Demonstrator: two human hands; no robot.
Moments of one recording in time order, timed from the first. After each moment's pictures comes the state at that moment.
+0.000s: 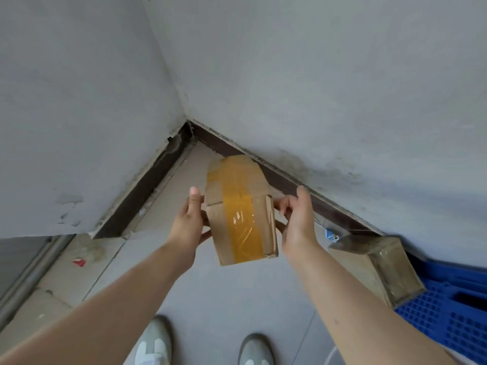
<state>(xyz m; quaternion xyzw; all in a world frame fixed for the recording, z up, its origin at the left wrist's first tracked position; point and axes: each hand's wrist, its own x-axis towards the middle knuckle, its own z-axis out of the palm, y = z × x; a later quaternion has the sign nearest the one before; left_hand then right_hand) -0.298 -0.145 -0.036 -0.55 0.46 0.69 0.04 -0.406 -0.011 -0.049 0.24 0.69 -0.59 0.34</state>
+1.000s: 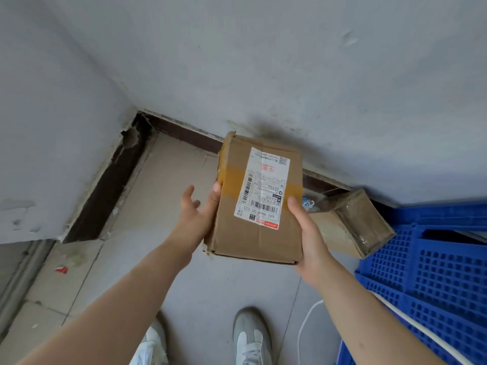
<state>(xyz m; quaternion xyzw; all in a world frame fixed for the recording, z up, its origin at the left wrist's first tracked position) -0.310 -0.053 -0.037 -0.48 0.60 0.62 0.14 -0.374 0.138 -0.048 0.22 0.54 -0.67 0.46</state>
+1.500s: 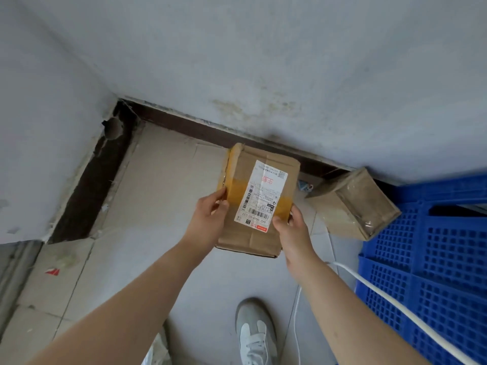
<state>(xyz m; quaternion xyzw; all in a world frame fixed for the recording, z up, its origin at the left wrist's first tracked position) -0.305 -0.023 -0.092 -0.40 0.68 0.58 0.18 -0.345 0.139 -0.117 0.24 0.70 -0.58 0.35</state>
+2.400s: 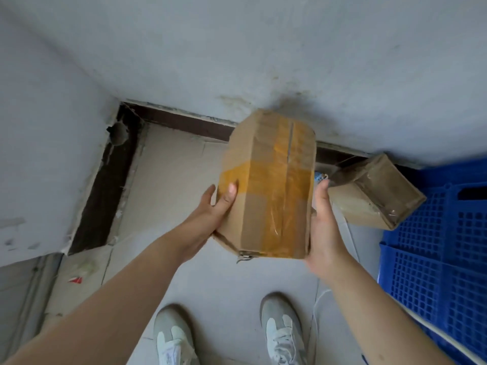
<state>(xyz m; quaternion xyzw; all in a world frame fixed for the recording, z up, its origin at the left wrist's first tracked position) -0.304 -0.075 -0.087 -0.34 0.56 0.69 0.32 -0.350 0.130 -0.078 0.25 0.49 -0.72 0.42</state>
